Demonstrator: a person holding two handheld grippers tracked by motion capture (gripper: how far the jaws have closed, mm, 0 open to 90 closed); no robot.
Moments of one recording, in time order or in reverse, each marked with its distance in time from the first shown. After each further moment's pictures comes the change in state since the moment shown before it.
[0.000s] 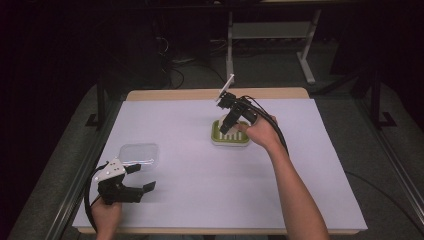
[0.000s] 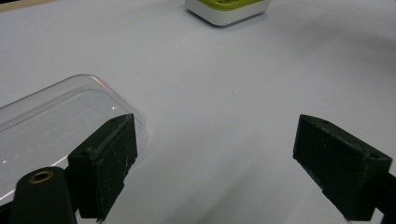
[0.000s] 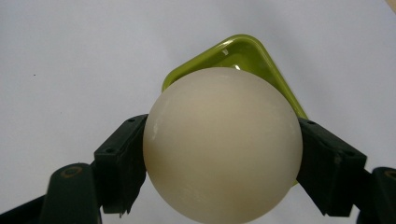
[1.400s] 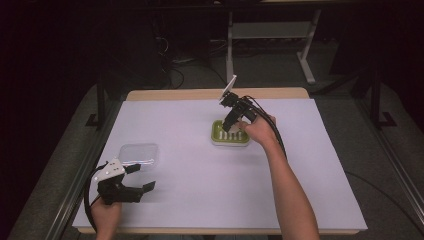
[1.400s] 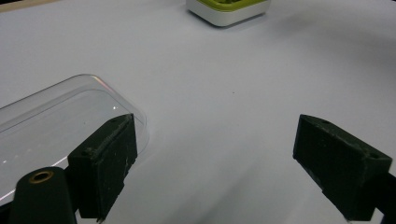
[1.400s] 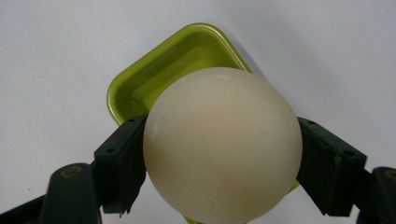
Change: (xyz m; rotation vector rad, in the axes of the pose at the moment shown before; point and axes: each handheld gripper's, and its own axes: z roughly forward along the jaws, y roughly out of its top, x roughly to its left) left arm 0.001 0.000 -0.001 0.002 0.002 0.002; right arm -0.027 0.002 0.030 0.041 -0.006 0.095
